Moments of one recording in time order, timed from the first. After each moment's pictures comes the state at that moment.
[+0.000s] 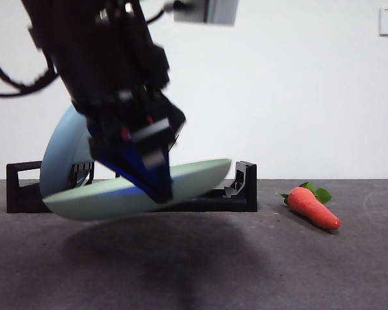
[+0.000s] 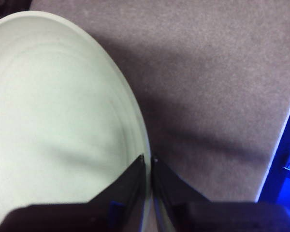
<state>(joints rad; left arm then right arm) -1.12 1.45 0.87 -0.44 -0.38 0.23 0.02 0.74 1.01 -1.15 -0.49 -0.04</state>
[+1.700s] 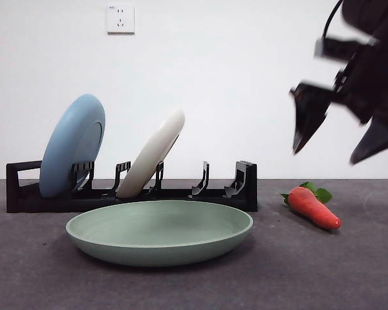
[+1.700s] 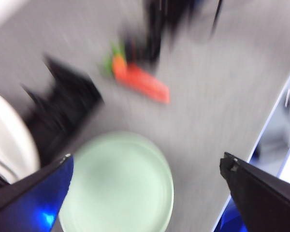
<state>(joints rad) -1.09 1.23 1.40 -0.83 -0.25 -0.01 0.23 1.55 1.01 -0.33 -0.13 0.04</state>
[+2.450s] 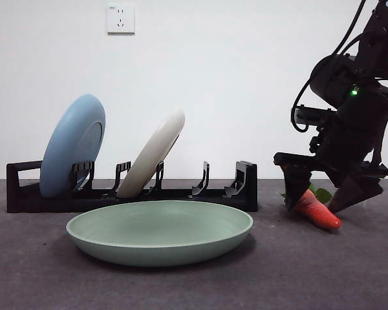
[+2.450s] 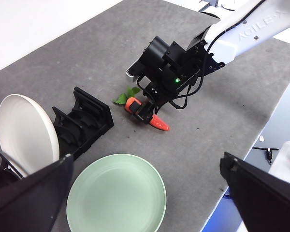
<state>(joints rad) -1.09 1.05 1.47 -0.93 -0.26 -0.10 0.26 1.81 1.01 -0.13 -0.05 0.08</state>
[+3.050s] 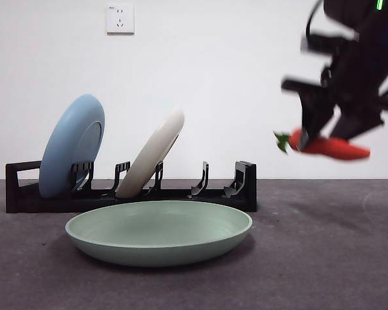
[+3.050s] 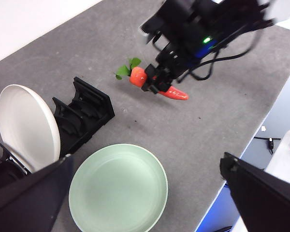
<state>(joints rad) -1.09 1.05 1.47 -0.97 -0.26 -0.10 0.33 1.46 1.01 -0.39 -0.05 0.09</state>
